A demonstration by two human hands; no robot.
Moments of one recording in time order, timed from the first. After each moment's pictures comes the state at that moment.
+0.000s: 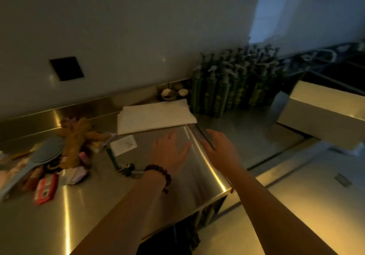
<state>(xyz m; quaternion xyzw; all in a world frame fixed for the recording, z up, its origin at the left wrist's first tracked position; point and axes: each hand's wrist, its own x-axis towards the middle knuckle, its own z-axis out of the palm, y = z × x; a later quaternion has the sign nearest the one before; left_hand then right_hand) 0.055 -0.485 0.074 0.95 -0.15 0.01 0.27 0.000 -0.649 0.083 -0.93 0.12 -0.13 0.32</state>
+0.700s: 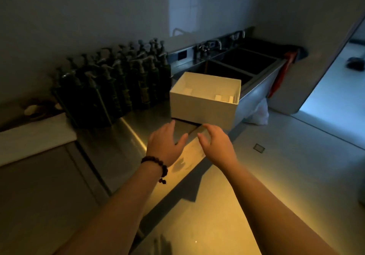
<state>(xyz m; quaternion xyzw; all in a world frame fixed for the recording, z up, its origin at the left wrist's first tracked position) -0.040 -0.873 0.064 0.88 -0.34 -0.01 0.32 -0.147 -1.000 0.074 -0.90 0.28 -0.21 0.28</state>
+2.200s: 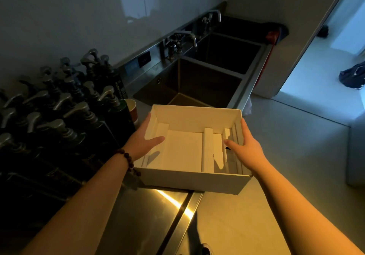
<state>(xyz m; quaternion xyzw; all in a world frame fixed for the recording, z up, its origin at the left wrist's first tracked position) 0.260 -1.107 0.042 0.77 -0.36 -0.31 0.42 -0.002 -1.275 0.049 -0.76 0.47 -0.20 0.40</state>
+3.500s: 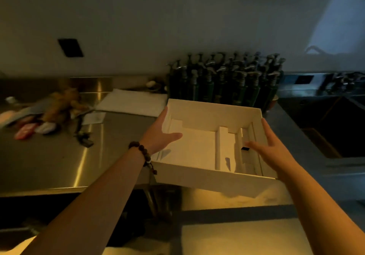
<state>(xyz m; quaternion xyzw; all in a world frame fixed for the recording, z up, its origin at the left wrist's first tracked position) 0.001 -0.727 0.108 0.83 -0.02 -0.03 0.56 -0.035 -1.038 0.114 -0.85 0.07 -0.02 0.52</state>
